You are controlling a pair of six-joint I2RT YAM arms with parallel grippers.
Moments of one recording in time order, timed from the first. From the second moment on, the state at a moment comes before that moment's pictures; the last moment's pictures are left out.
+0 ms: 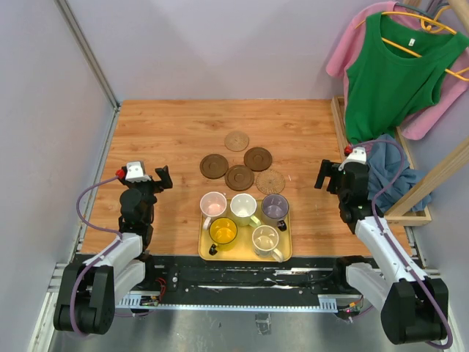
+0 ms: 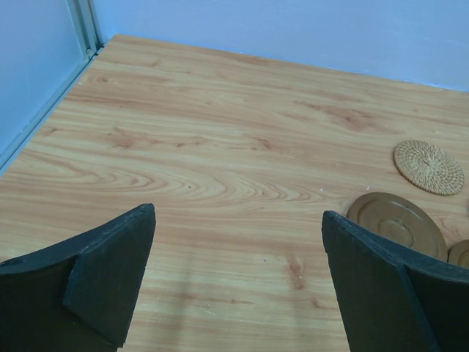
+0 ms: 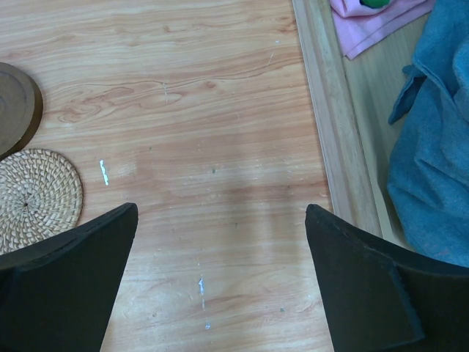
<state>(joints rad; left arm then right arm) -0.06 0.96 0.12 0.88 -0.15 -0.13 0.11 0.93 0.50 -0.04 0.19 0.16</state>
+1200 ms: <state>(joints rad) -0.06 0.94 0.14 0.80 -0.16 -0.14 0.11 0.74 0.48 -0.09 0.31 0.30</state>
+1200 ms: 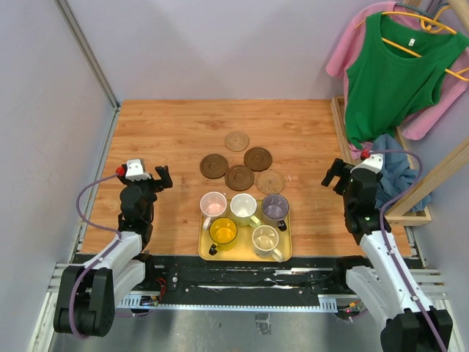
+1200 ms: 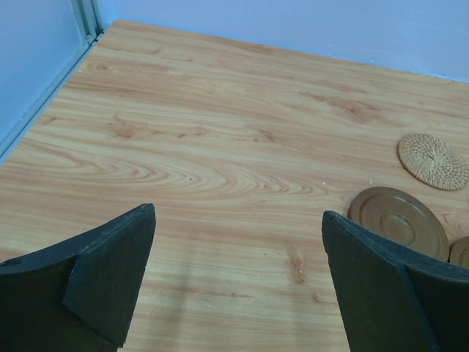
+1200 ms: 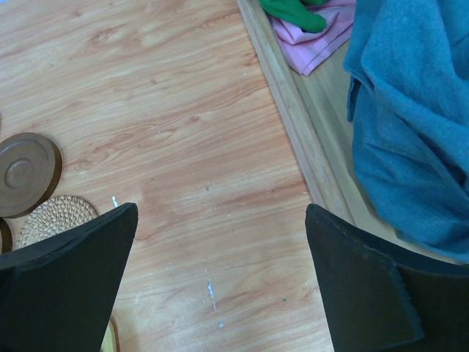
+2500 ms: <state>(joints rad) -0.18 1.19 0.53 0.46 0.07 -0.24 0.14 1.46 1.16 -0.24 -0.14 0.25</state>
